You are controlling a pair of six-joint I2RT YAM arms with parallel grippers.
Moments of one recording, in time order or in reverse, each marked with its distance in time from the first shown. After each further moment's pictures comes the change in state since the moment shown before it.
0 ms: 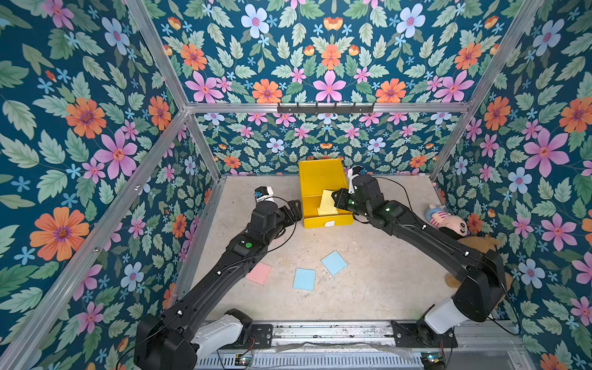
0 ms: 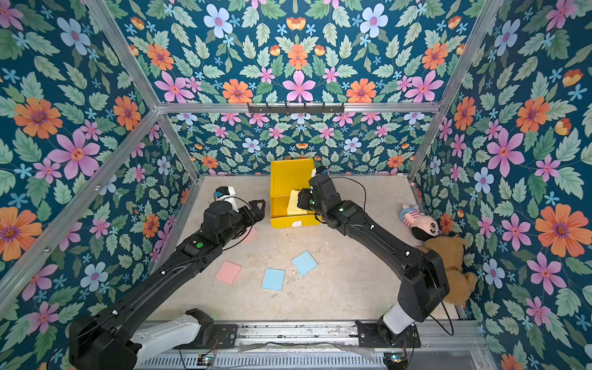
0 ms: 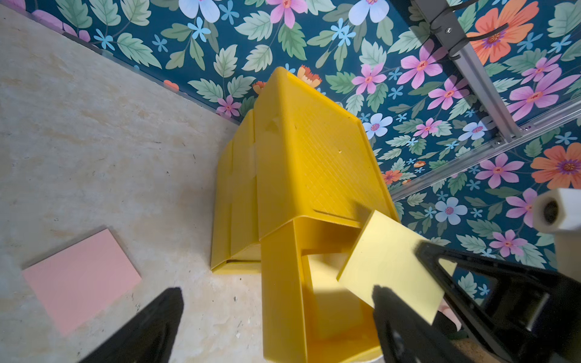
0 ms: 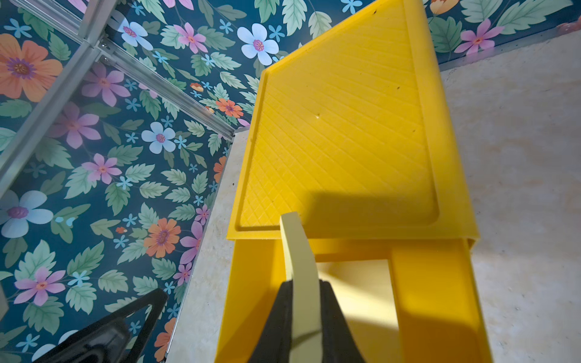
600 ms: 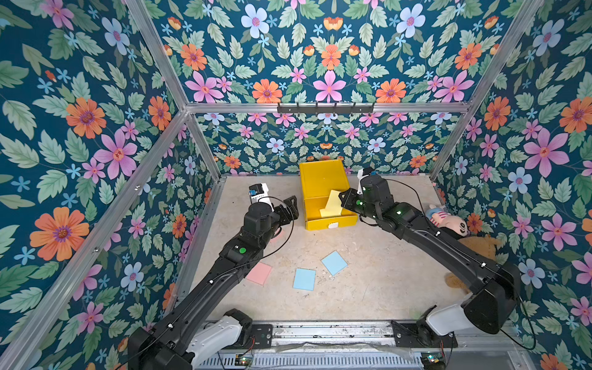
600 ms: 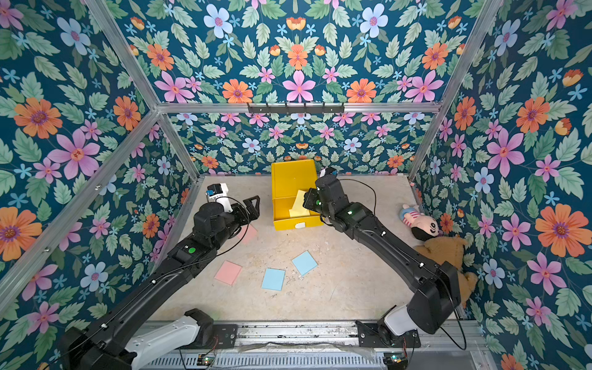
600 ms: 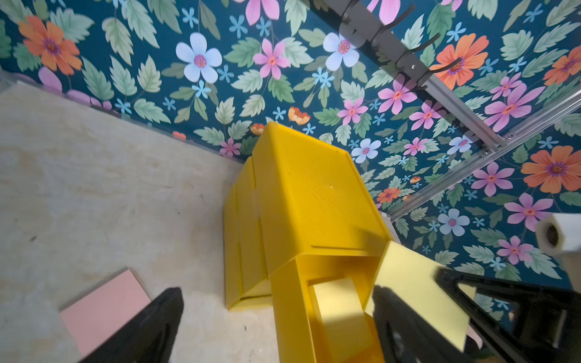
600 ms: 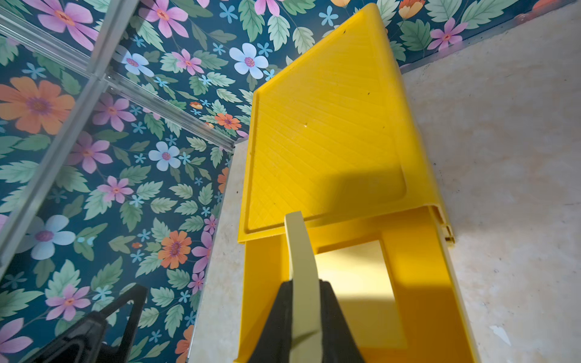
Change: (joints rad) left arm -0.005 -0.074 0.000 0.019 -0.060 0.076; right arm -0.006 -0.063 -0.008 -0.071 0.035 0.073
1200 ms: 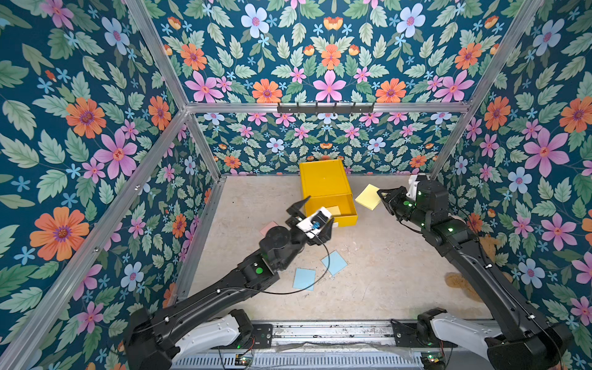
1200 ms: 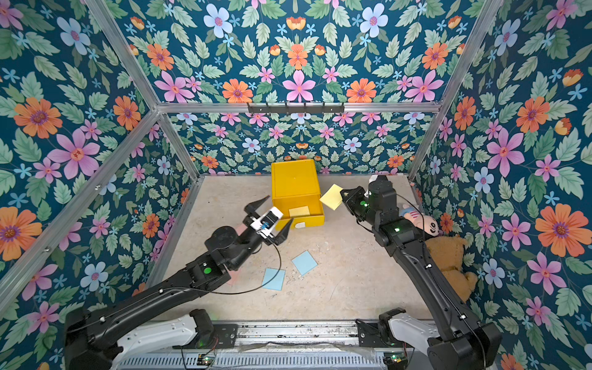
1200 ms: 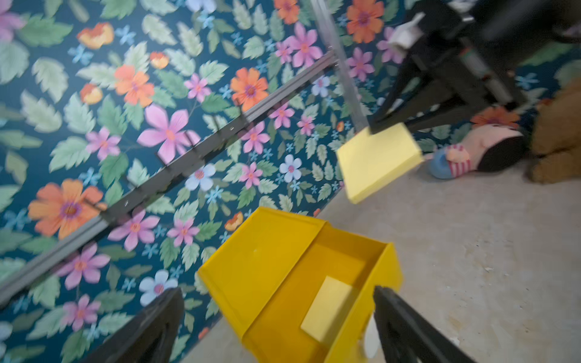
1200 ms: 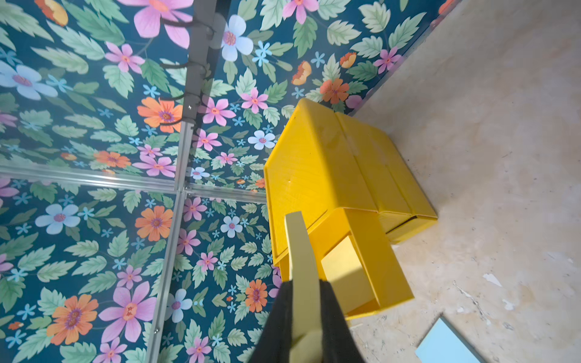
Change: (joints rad) left arm -0.356 -0.070 -0.117 0.386 -0.101 1.075; right arm -0.272 -0.349 -0.198 -0.010 -0.208 0.312
